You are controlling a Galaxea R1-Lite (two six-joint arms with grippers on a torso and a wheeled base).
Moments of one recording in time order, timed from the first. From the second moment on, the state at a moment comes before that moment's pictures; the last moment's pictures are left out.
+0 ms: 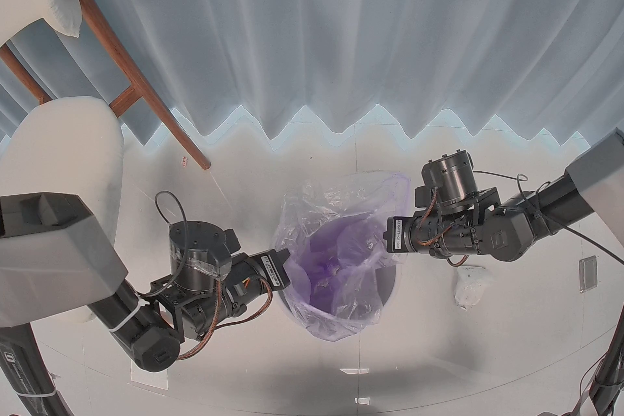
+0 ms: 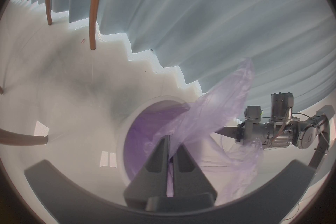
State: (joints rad) left arm -0.60 2.06 -0.57 -1.19 0.04 -0.67; right arm 0.52 2.06 -1.13 -0.22 0.01 0.37
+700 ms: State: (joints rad) left arm -0.46 2.14 -0.57 -1.21 0.12 -0.45; right arm 0.39 1.93 -0.89 -0.25 0.06 0.32
